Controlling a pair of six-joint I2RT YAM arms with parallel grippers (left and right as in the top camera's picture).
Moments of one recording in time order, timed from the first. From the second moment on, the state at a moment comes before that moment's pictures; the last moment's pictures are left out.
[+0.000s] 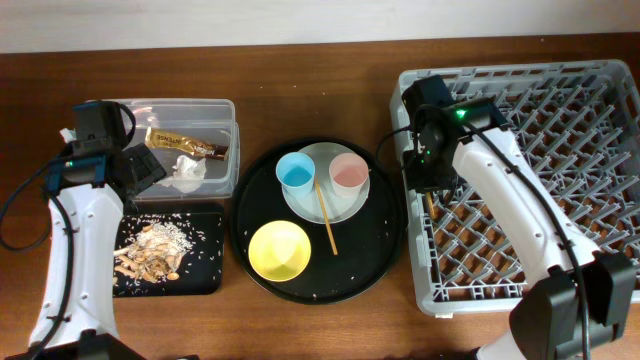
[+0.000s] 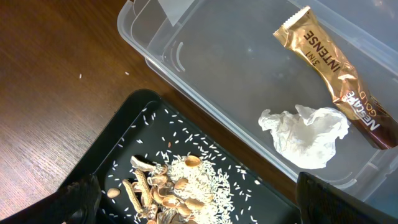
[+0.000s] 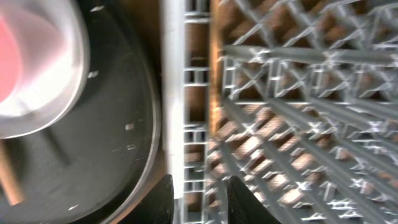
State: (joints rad) left arm 0.19 1.51 1.29 -0.93 -0.31 -0.40; right arm 0.28 1.72 1.53 -1.27 0.10 0.23
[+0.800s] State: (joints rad) left arm 0.19 1.51 1.29 -0.93 -0.31 -0.40; right arm 0.72 1.73 1.14 -0.74 -0.12 0.37
